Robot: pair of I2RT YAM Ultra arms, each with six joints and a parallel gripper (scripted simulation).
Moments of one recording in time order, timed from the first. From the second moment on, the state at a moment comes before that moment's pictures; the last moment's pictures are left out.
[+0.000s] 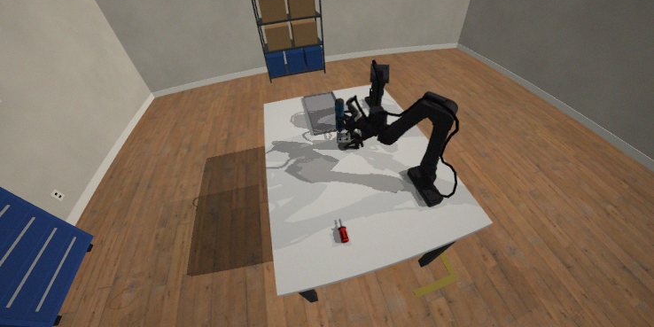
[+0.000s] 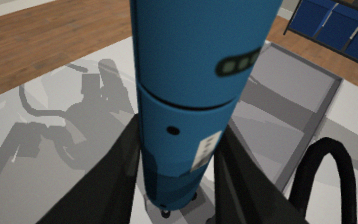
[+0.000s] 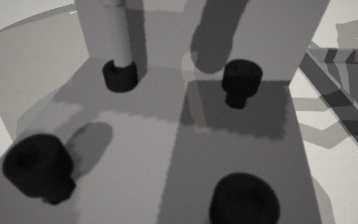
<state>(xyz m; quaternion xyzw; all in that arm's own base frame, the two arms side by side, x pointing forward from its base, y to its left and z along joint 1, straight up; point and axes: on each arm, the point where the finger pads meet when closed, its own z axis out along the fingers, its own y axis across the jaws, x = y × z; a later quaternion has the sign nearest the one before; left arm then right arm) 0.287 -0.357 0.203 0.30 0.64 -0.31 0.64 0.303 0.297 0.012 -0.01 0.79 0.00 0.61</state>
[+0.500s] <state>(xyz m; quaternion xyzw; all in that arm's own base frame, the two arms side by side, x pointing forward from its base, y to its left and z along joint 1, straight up) 0.286 -0.356 0.202 0.30 0.64 -0.31 0.64 0.303 0.297 0.012 -0.01 0.79 0.00 0.61</state>
